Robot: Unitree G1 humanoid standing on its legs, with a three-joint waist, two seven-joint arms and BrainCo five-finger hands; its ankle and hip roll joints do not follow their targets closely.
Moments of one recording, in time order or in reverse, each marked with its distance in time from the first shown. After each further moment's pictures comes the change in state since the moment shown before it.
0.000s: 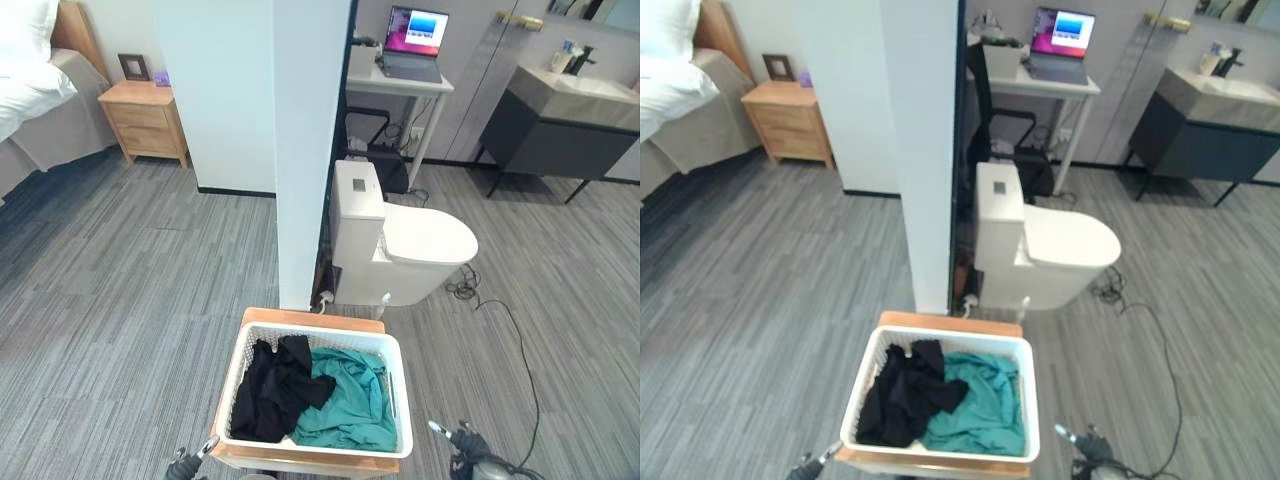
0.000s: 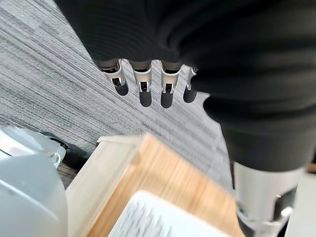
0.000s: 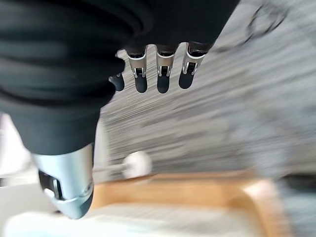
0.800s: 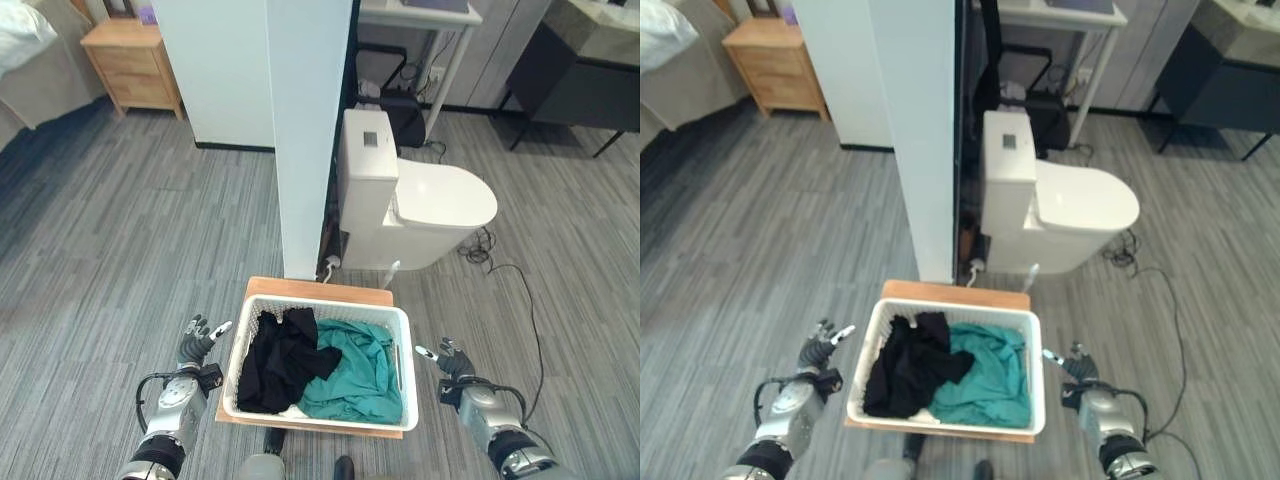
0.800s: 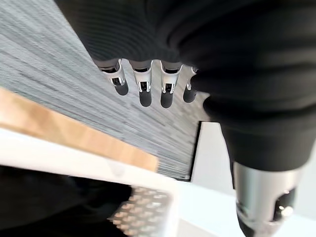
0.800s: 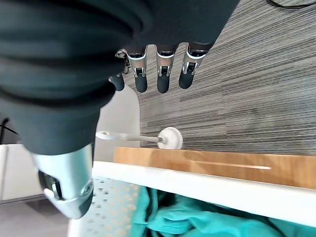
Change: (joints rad) left arm -0.368 0.134 -0.206 -0.351 -0.026 0.024 0.066; right arm -0.289 -0.060 0.143 -0.065 0.032 0.044 0.000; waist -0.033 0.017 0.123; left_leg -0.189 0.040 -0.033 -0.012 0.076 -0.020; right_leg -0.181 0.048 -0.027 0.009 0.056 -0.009
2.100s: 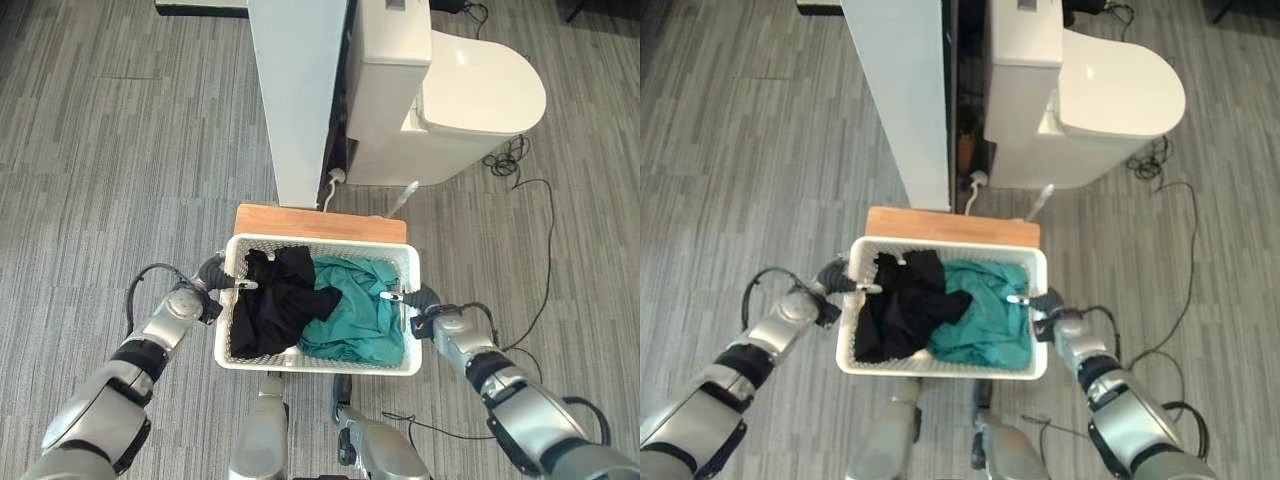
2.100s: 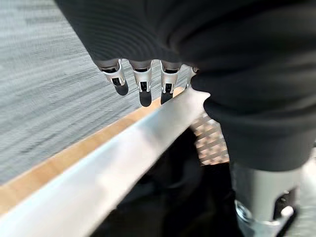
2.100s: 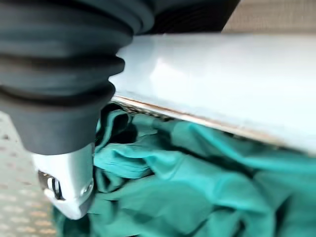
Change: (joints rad) left arm -0.447 0.228 -0.401 0.138 0.444 0.155 -0.143; right arm -0.356 -0.031 0.285 0.078 -0.065 0.113 0.074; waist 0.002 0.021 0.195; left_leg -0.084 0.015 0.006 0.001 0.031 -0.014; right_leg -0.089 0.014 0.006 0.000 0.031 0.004
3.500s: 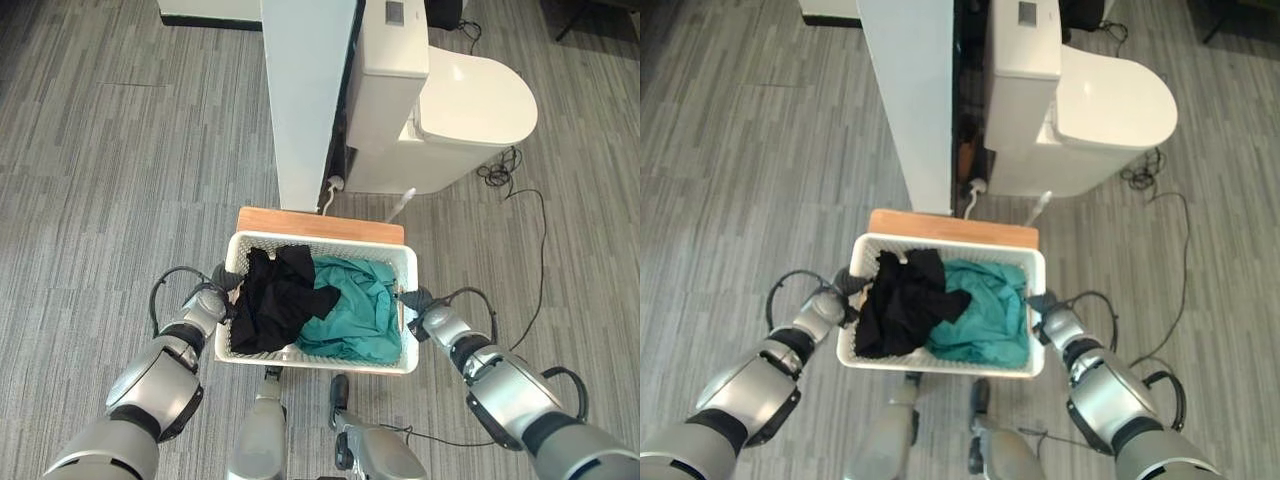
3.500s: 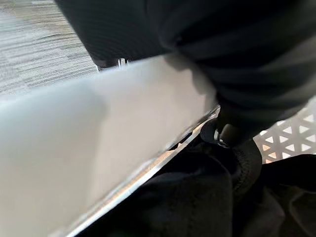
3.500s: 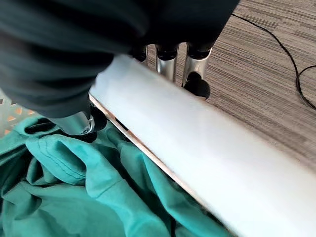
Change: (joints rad) left arm -0.118 -0.181 -0.011 0.311 0.093 0.024 0.180; right arm -0.086 0.066 0.045 0.164 -0.327 0.061 -0.098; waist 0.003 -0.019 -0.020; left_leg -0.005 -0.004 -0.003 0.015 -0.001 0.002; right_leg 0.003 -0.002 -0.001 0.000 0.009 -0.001
